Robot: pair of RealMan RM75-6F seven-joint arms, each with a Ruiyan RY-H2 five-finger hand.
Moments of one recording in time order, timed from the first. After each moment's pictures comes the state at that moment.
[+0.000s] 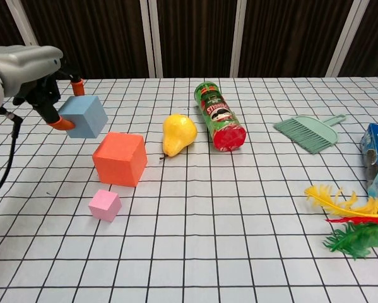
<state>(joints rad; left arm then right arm) -0.69 -1.58 -0.34 -1.94 0.69 1.46 1.08 0.15 -1.12 0.03 -1.59 -1.48 1.34 -0.03</state>
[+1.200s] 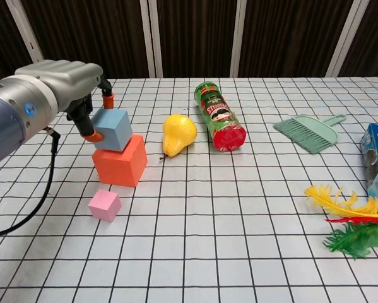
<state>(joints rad) -0.85 -1.74 -0.32 -1.80 0.61 1.55 1.16 0.15 -1.11 0.04 -1.57 -1.47 1.35 -0.01</state>
